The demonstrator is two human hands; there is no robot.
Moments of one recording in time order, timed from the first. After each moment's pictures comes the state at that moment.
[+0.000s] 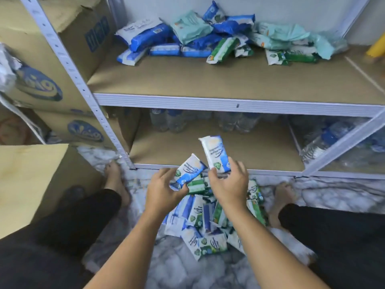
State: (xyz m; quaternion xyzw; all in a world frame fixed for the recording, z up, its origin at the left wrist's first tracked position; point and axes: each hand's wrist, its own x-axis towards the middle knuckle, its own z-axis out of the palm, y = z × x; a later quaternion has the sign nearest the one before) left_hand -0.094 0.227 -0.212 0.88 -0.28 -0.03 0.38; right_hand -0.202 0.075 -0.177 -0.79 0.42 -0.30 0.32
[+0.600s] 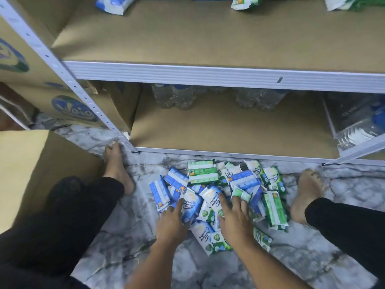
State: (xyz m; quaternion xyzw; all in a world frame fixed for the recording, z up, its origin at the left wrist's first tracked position) left_hand -0.120 0.264 -0.373 0.92 -0.19 -0.33 0.12; right_hand -0.241 0.093 -0.358 -0.93 0.32 0.16 0.08
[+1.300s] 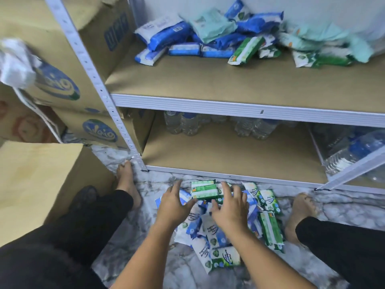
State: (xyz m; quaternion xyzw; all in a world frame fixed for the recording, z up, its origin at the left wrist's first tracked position) left_hand -0.078 0.240 -0.267 0.90 -0.19 -0.22 0.32; right_hand -0.193 0.095 -0.249 -0.90 0.38 -0.03 0.19
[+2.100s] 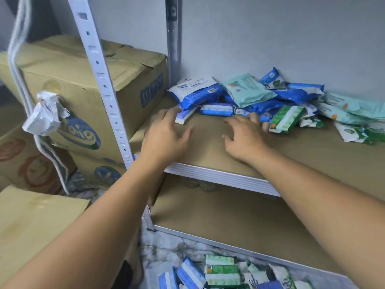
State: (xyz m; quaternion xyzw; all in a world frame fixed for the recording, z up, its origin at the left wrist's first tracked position) left_hand 0.181 0.178 -0.042 0.88 -0.27 0.18 0.36; right_hand 0.101 -0.026 -0.027 -0.97 0.18 -0.18 0.02
